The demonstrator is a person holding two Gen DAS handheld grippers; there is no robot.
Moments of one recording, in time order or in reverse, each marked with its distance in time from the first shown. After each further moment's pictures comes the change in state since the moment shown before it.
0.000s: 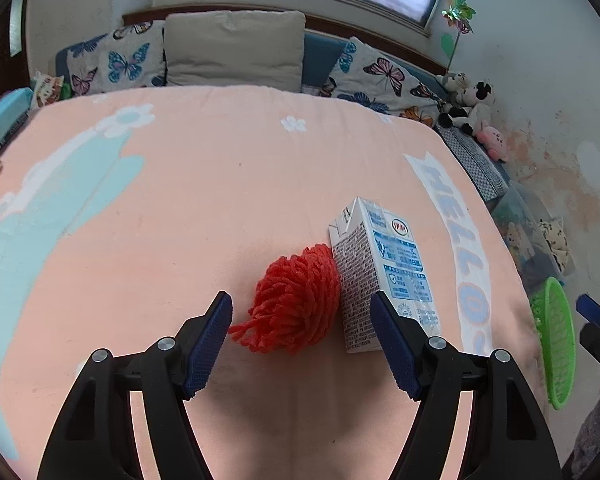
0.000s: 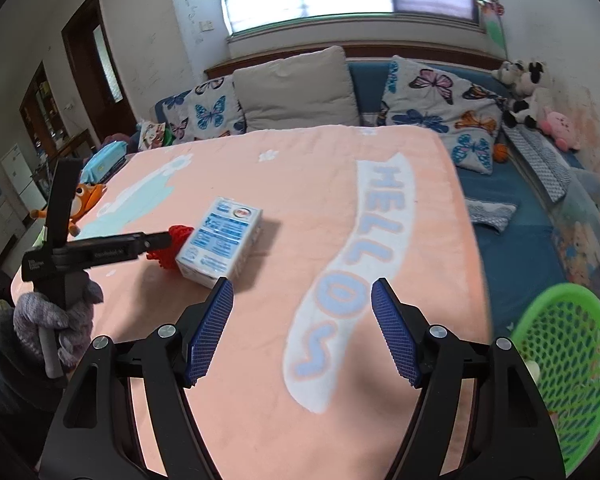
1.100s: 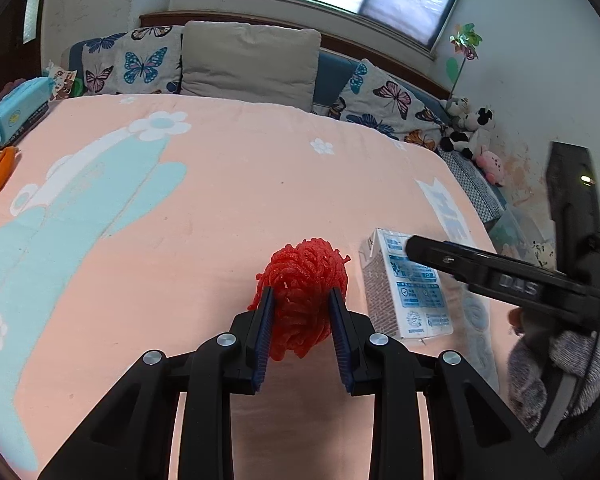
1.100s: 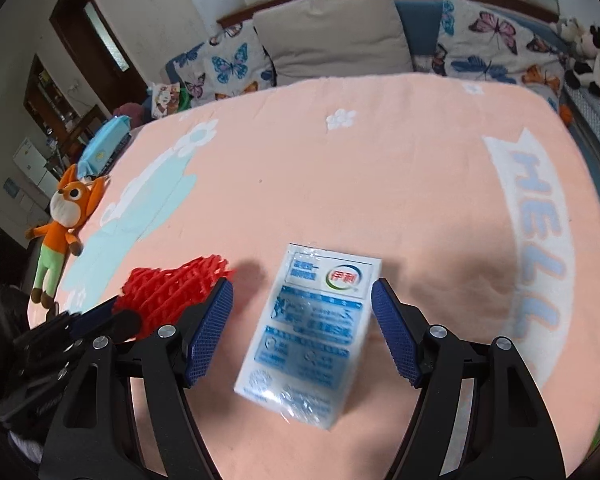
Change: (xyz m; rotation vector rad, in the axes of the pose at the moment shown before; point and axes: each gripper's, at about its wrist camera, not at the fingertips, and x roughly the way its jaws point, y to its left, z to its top) left arm -0.038 0.048 -0.003 -0.054 -0.065 -0.025; right arm 0.165 0.080 0.071 0.059 0.238 0.095
